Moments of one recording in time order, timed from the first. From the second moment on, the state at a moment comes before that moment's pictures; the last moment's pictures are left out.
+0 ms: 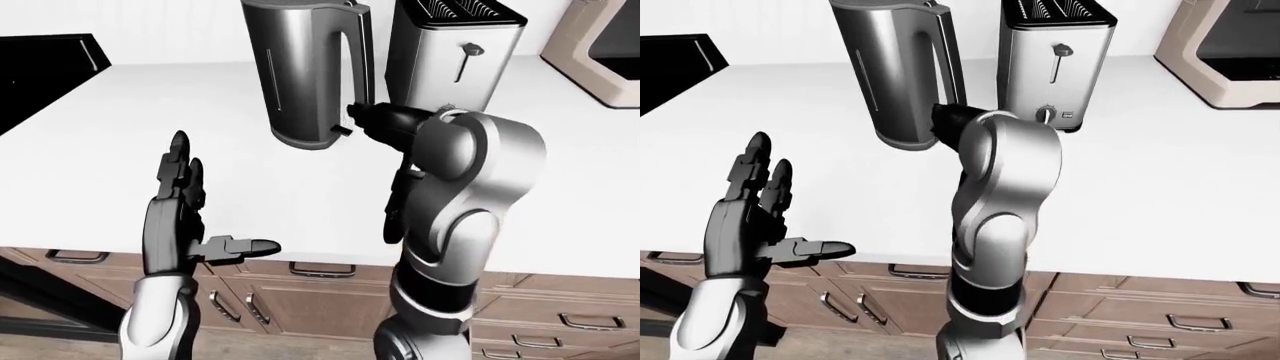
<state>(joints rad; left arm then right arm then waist) -0.03 0.05 0.15 -0.73 0.01 0.55 -0.05 -0.94 0.31 -0.14 -0.36 -1.86 0.19 1.61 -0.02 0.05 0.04</state>
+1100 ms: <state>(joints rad) -0.01 0.05 0.15 -0.72 0.01 0.52 -0.04 -0.98 0.02 0.06 0.00 -1.60 0.48 1.51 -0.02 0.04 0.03</state>
